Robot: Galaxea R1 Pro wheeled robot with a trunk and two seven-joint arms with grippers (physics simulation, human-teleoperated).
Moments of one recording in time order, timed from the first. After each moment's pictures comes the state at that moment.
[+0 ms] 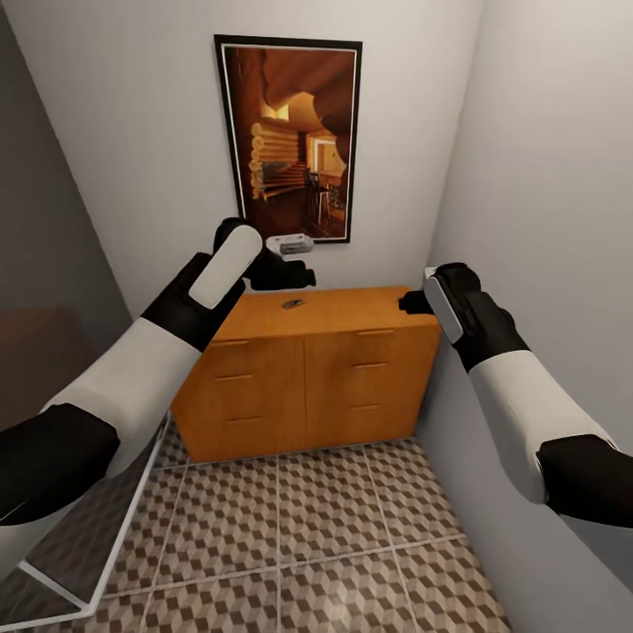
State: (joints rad) left arm -1.44 -0.07 -0.53 -0.98 1.21 1.00 0.80; right arm -1.31 -0.03 0.20 -0.84 -0.29 1.00 -0.35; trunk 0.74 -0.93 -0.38
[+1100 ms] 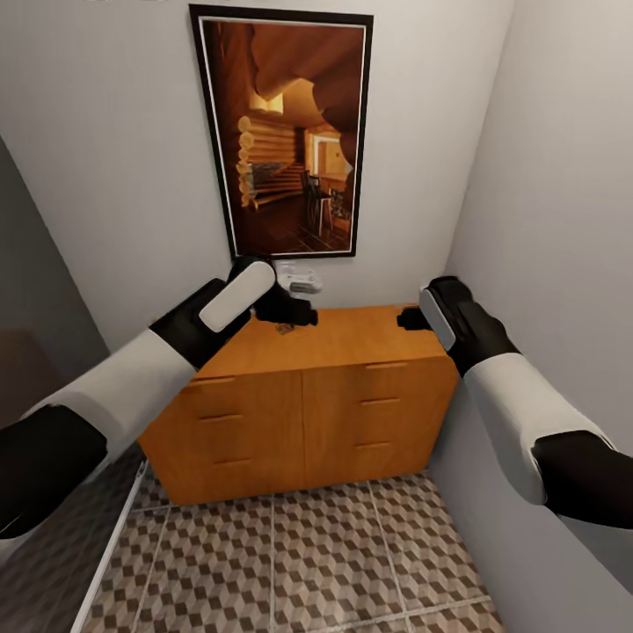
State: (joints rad) left arm -1.43 -0.01 -0.80 -0.94 1.38 1.02 0.79; right arm -1.31 -0.03 0.21 -0.72 -0.29 1.01 -0.35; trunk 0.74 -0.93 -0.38
